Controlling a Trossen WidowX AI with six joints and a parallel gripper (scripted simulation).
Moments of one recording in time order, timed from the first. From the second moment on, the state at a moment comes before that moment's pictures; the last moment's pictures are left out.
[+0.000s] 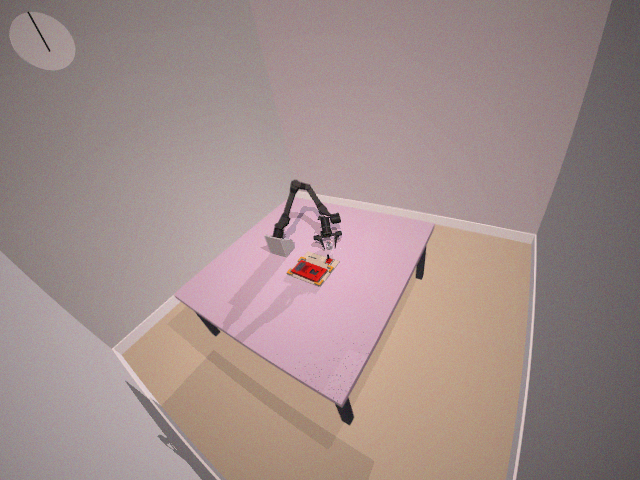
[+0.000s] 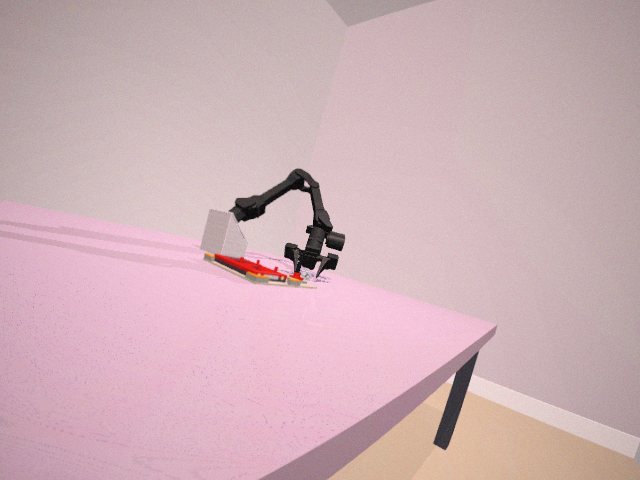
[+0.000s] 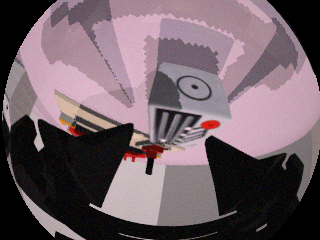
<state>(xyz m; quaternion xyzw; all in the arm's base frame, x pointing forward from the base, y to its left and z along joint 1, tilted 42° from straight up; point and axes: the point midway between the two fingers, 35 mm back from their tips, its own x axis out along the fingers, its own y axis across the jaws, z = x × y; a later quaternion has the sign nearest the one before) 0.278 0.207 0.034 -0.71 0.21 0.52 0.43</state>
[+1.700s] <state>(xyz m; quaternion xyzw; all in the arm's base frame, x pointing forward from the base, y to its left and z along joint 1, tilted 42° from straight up) 0.262 0.192 0.060 -0.64 0.19 0.62 0.41</state>
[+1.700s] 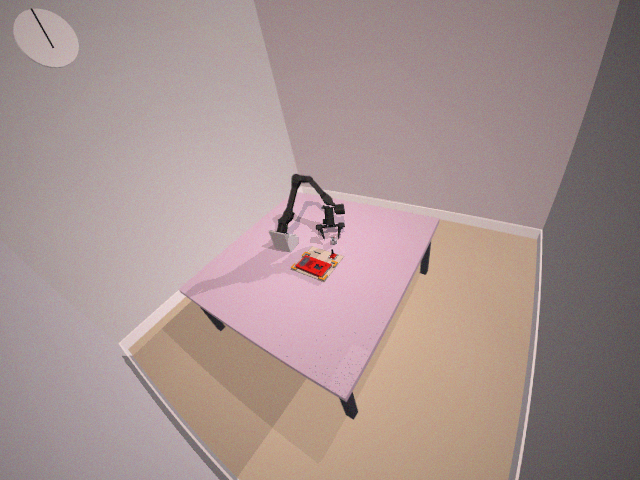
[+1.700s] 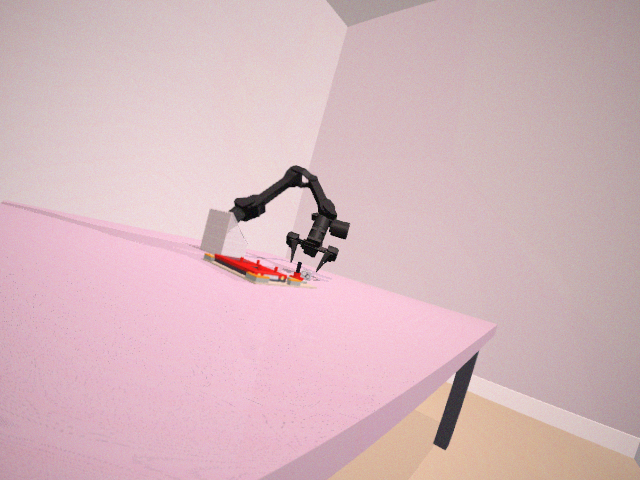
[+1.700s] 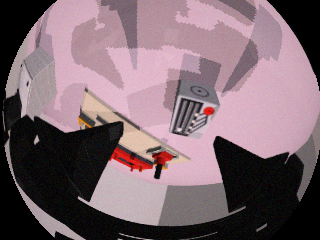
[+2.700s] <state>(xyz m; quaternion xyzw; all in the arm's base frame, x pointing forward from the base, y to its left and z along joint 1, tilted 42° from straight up) 0.278 0.186 0.073 -0.48 0.04 0.74 0.47</state>
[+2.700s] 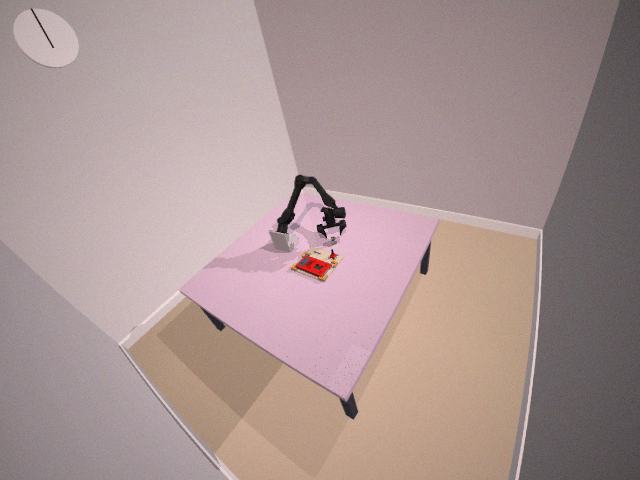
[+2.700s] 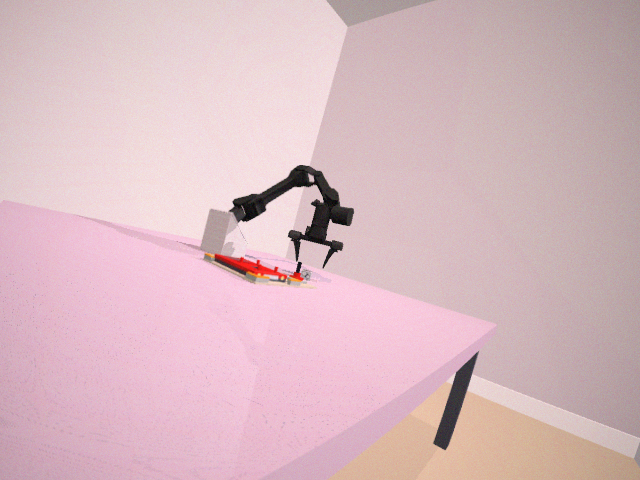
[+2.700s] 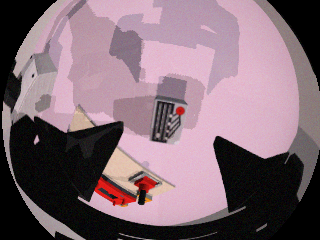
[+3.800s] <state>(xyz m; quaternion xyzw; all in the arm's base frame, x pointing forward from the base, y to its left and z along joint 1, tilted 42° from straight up) 0.273 0.206 0.050 -0.47 0.04 0.74 0.48</state>
